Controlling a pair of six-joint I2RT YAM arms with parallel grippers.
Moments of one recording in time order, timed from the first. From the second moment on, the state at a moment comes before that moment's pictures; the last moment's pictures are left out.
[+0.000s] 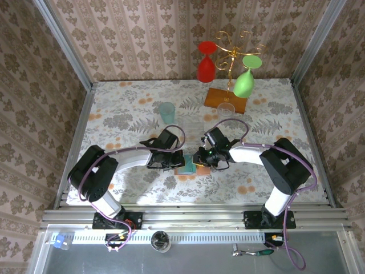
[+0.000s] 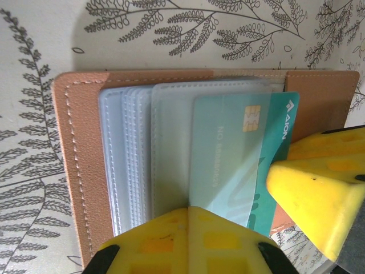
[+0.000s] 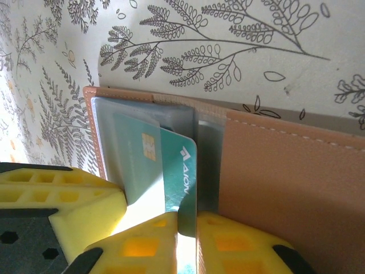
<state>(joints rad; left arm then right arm) -0.74 1.62 0.80 -0.26 0.37 -0.82 0.59 1.71 0.82 -0.11 -0.45 0.82</state>
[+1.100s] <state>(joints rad) -0.72 1.59 0.77 -0.20 0.38 -0.84 0.57 1.54 0.87 -0.36 -0.37 0.71</state>
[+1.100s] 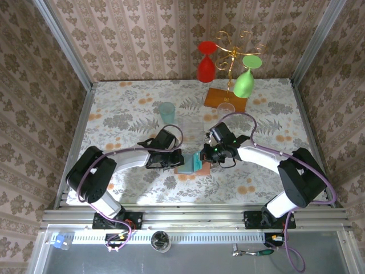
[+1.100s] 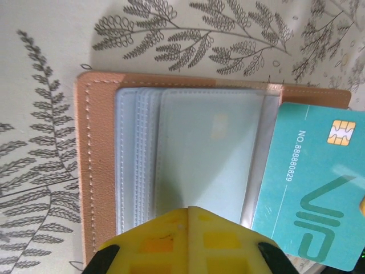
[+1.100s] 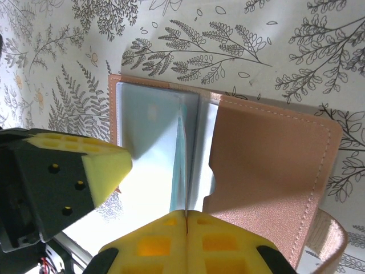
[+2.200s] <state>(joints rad) -0.60 1.37 0.61 -0.15 0.35 -0.87 0.57 1.98 1.79 -1.11 -0.11 -0.71</state>
